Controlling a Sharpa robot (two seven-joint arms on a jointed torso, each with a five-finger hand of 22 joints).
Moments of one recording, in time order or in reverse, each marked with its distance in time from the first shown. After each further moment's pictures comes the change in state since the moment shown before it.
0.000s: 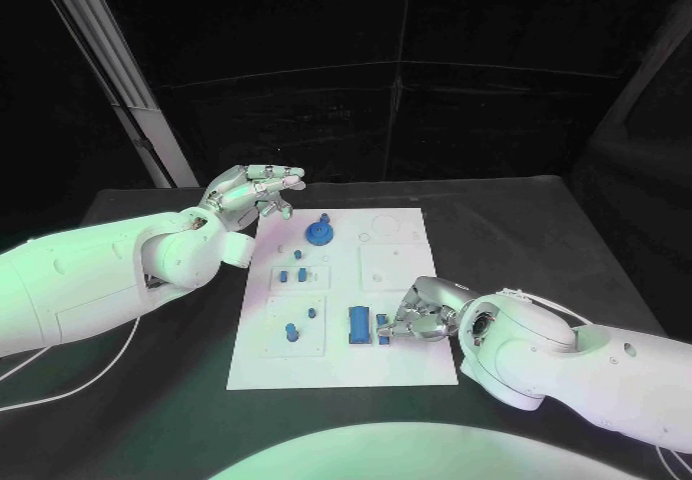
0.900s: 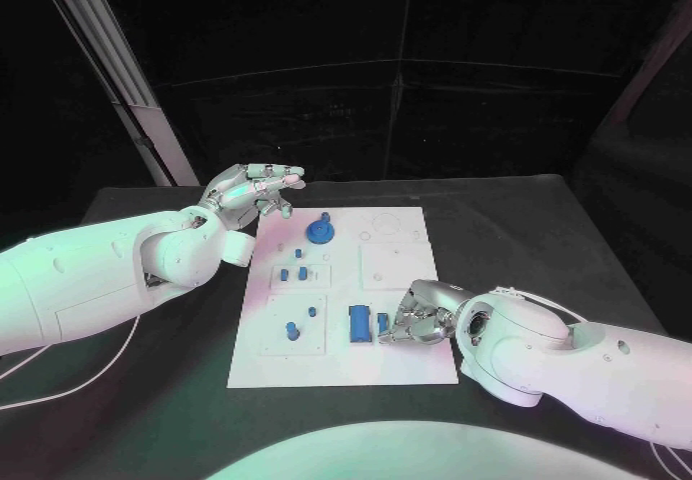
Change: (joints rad) left arm 0.000 -0.001 0.000 0.000 0.000 0.000 -0.003; left_hand 0.000 0.000 0.000 0.000 0.000 0.000 0.000 0.000 0.000 0.000 0.000 0.000 0.000 0.000 0.000 0.000 0.000 0.000 0.000 0.000 0.000 0.000; right arm 0.000 0.018 0.000 -0.021 -0.011 0.071 0.005; right_hand 0.050 0.008 -0.016 -0.014 -0.001 0.000 0.000 -0.004 0.005 0.000 0.000 -0.005 0.000 0.000 0.000 -0.004 -0.001 0.000 0.000 0.000 -0.004 0.000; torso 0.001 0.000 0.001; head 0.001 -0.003
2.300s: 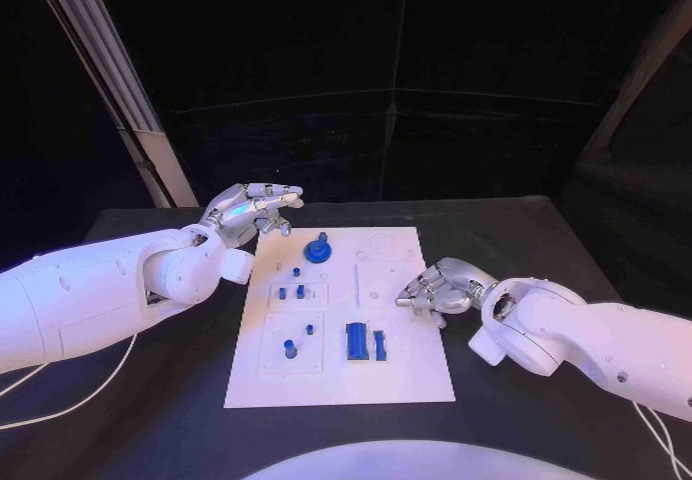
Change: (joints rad) left arm -0.001 0.006 -0.017 -0.023 0.006 0.001 0.001; left_hand -0.013 -0.001 -0.022 0.009 0.000 -0.008 0.000 0.004 0.000 -0.007 0.000 0.006 -0.003 -0.017 0.005 -0.005 -0.024 0.000 0.000 0.000 -0.007 -0.006; right arm 0.034 -0.035 0.042 -0.211 0.562 -0.086 0.458; right_hand 0.158 0.061 -0.028 -0.058 0.059 -0.124 0.062 -0.062 -0.008 -0.217 0.058 -0.382 -0.276 -0.138 0.044 -0.541 -0.611 0.112 -0.373 0.036 -0.447 -0.437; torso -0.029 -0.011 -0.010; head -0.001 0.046
